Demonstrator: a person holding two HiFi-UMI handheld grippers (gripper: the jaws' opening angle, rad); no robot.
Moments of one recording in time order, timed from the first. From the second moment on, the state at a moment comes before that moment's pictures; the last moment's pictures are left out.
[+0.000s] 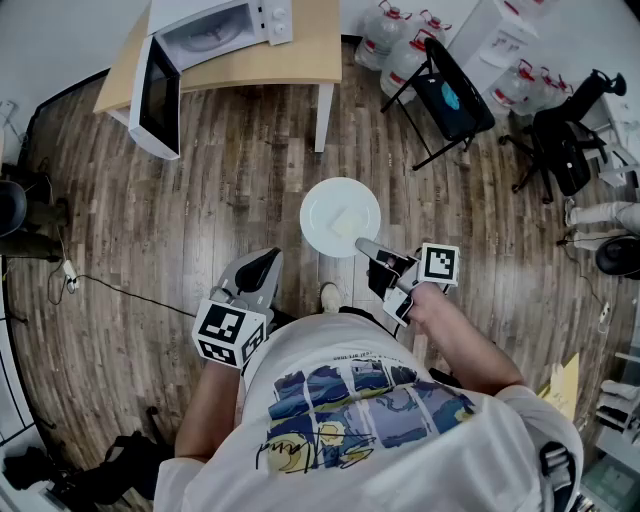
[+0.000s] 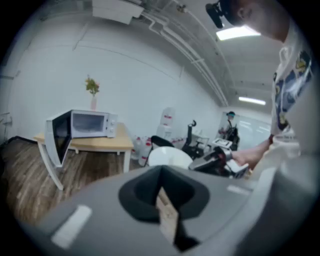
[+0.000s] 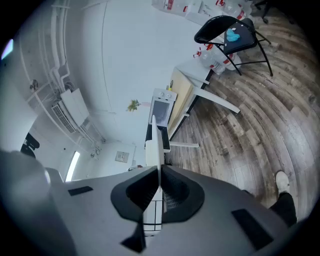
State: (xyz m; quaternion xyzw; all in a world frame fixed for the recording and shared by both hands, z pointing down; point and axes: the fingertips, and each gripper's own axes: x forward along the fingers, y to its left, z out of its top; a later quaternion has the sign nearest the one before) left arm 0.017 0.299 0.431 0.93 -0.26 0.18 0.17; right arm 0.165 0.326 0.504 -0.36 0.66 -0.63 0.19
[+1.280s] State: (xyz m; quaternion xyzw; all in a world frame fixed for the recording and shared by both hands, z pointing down) left arm -0.049 0.022 0.412 0.94 -0.27 0.14 0.15; right arm 0.128 -0.018 0.514 -0.39 0.63 -0.63 0.22
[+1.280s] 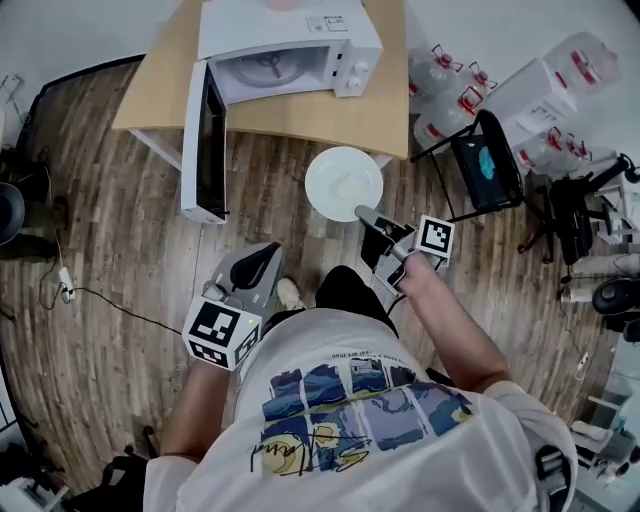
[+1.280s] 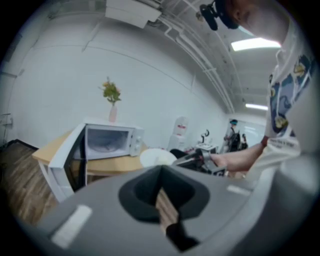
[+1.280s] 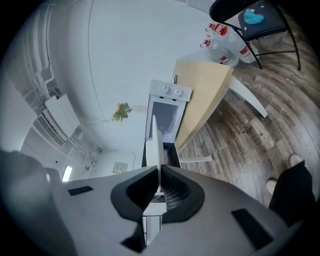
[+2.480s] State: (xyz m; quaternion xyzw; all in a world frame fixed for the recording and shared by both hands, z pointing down) left arm -0.097 -0.162 0.390 0.84 -0.50 0.14 0.17; right arm 0.075 -0.383 0.601 -0.35 0.62 -0.68 0.20
